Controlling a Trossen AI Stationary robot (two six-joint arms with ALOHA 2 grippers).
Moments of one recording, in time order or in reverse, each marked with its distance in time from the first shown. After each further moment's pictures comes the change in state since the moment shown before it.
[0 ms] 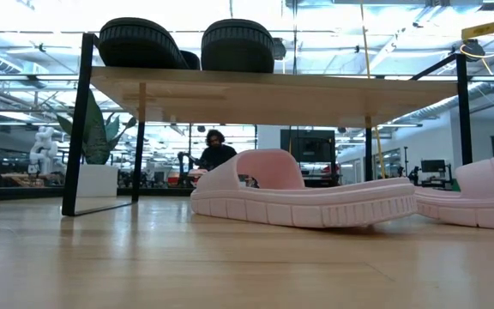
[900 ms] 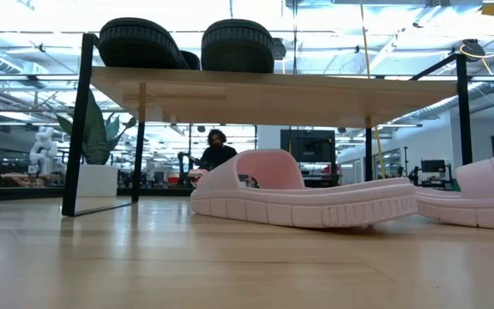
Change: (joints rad) left arm 0.039 -0.103 0.001 -0.090 -0.046 -0.070; right arm 0.137 0.032 0.000 -0.039 0.317 0.272
